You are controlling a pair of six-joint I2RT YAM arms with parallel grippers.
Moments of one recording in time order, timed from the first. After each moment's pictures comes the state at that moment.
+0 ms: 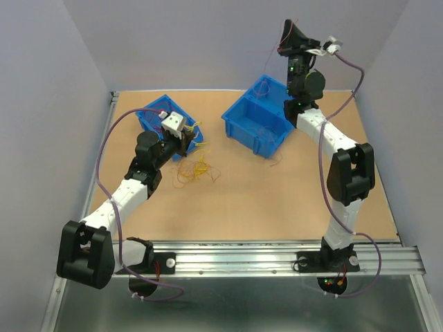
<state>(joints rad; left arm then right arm) -0.30 1.18 0.68 0.40 0.32 0.01 0.32 1.94 1.76 1.05 0.25 0.44</state>
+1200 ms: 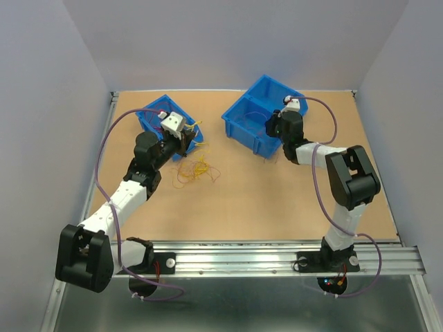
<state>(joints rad) -0.30 1.15 0.68 0.39 0.33 0.01 0.32 1.88 1.07 0.58 0.12 0.36</state>
